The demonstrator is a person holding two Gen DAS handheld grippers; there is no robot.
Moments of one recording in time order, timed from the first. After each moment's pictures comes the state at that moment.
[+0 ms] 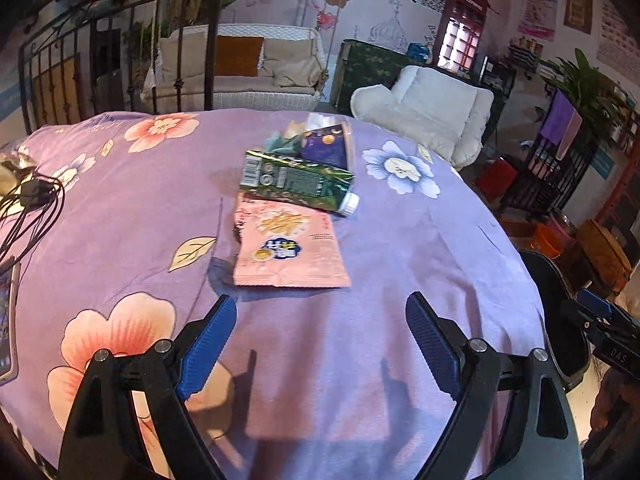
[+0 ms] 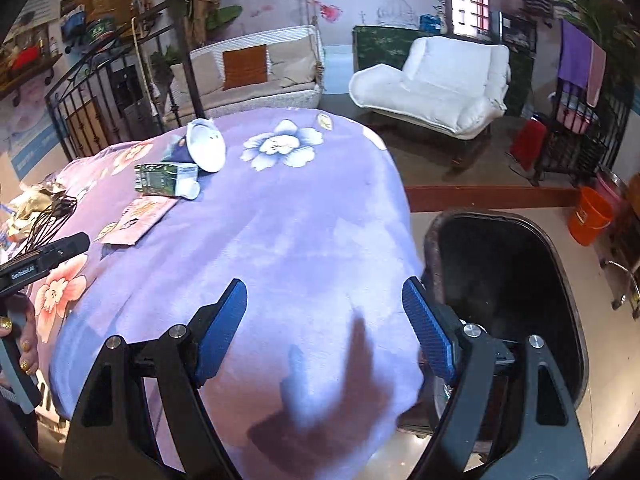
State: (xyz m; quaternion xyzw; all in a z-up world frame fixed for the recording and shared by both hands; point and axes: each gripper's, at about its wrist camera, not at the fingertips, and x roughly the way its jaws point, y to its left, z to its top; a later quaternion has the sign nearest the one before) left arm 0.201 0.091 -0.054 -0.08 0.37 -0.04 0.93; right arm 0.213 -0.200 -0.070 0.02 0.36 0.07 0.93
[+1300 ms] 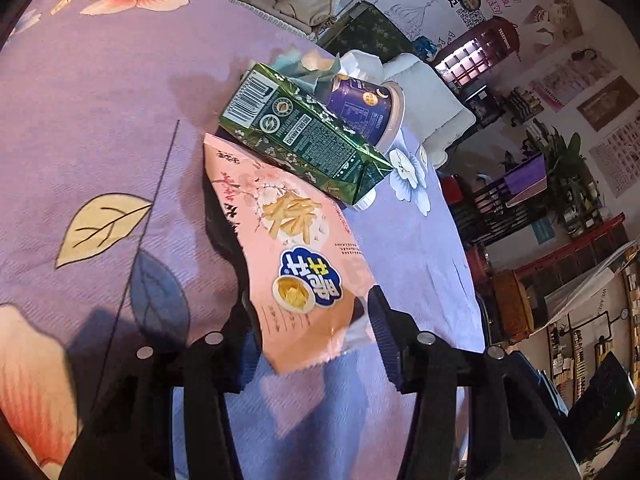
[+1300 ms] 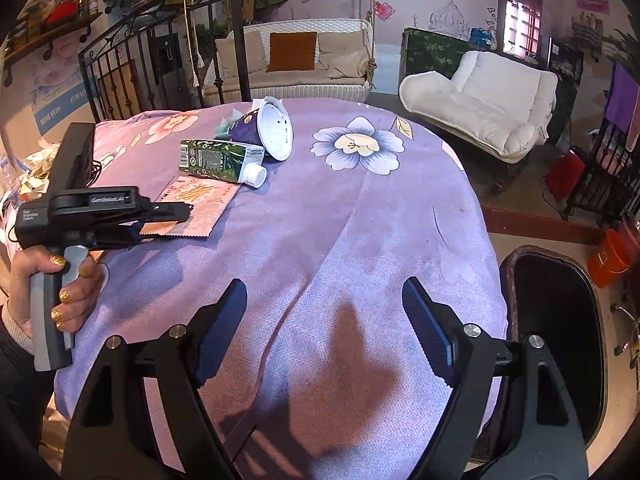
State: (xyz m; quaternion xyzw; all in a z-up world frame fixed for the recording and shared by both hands) left arm 0.292 0.133 -0.110 -0.30 0.45 -0.16 0.83; right arm 0.235 -0.116 -0.072 -0.04 0.36 0.12 0.92
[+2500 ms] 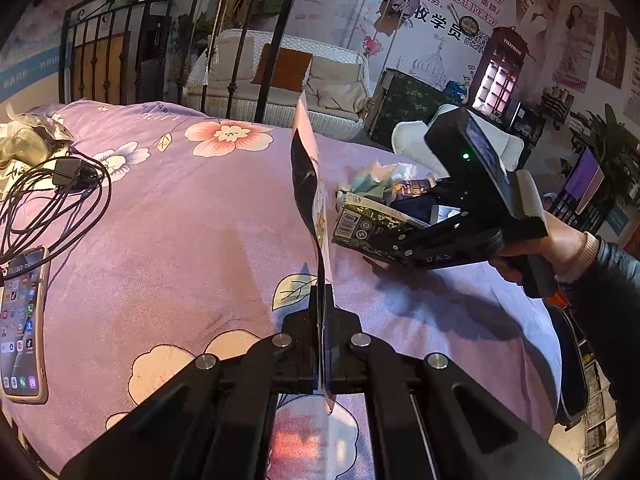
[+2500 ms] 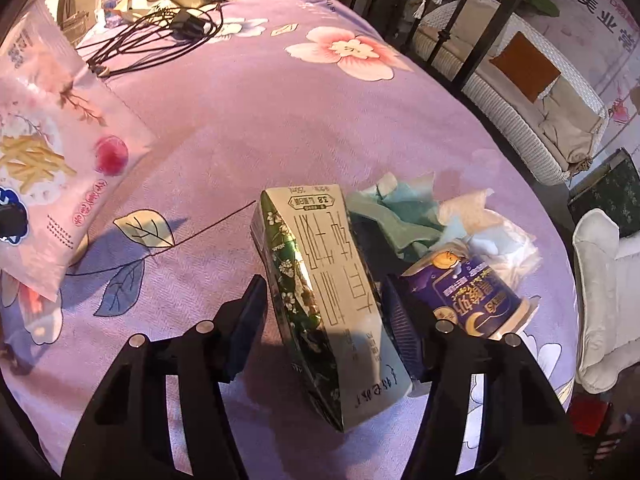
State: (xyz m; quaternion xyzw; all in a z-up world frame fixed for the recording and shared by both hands) left arm 0.206 0.180 -0.047 -0.14 0.33 0.00 0.93; right arm 0.425 0.093 -0.091 -0.36 0.39 0.40 0.75
